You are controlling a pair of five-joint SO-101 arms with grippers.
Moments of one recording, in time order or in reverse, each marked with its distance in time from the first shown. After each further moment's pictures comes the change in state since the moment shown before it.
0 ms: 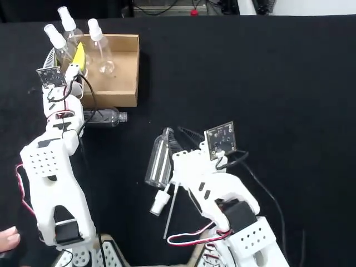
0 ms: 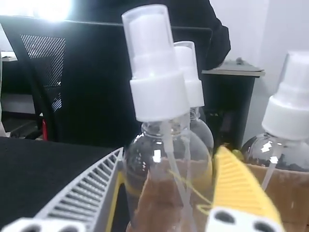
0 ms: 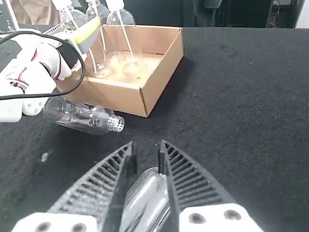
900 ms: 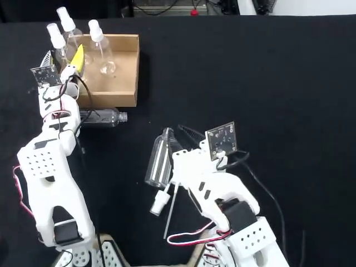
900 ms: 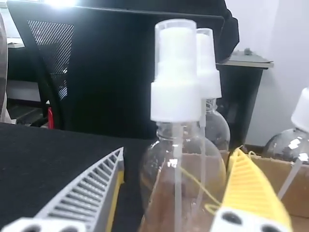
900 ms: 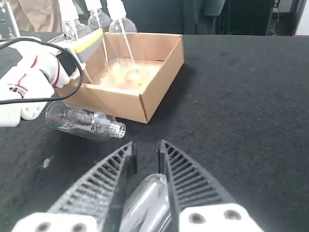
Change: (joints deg) left arm -1.8 -0.1 -0.1 2.8 0.8; right arm 0.0 0.0 0.0 -1.6 0.0
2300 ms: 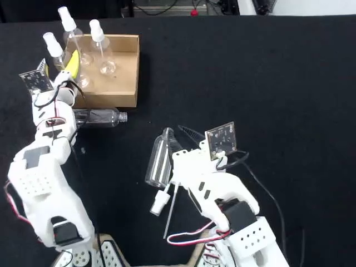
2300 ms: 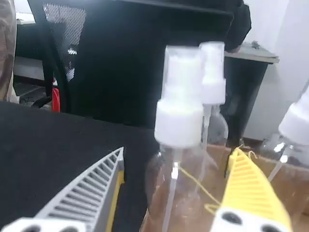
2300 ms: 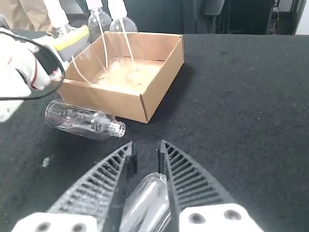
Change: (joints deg) left arm -1.0 -18.3 20.0 1.5 3.6; right arm 0.0 0.0 0.3 0.0 0.0
